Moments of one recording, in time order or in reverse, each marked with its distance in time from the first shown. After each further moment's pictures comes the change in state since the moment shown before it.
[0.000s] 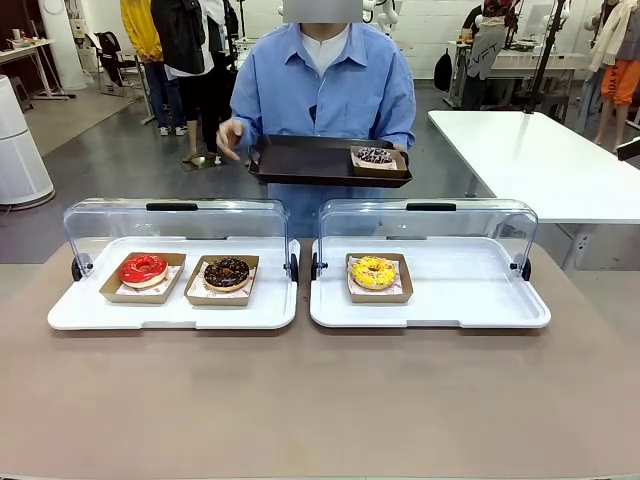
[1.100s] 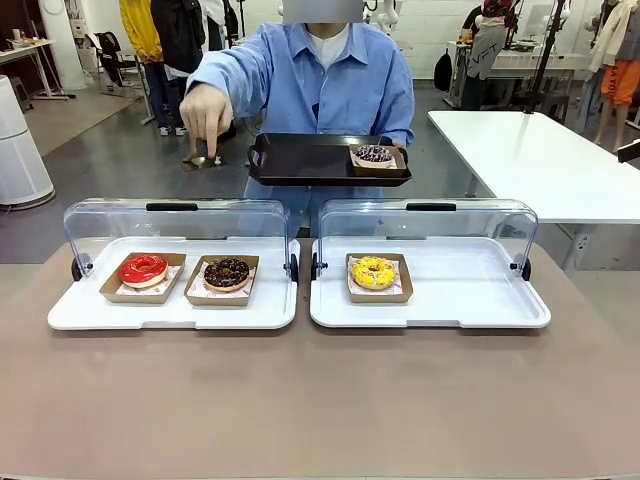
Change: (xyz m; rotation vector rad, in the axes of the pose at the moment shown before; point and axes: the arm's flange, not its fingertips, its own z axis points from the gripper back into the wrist) left arm 0.000 0.000 0.000 0.000 0.000 0.000; right arm -0.002 0.000 0.000 0.006 -0.004 -0.005
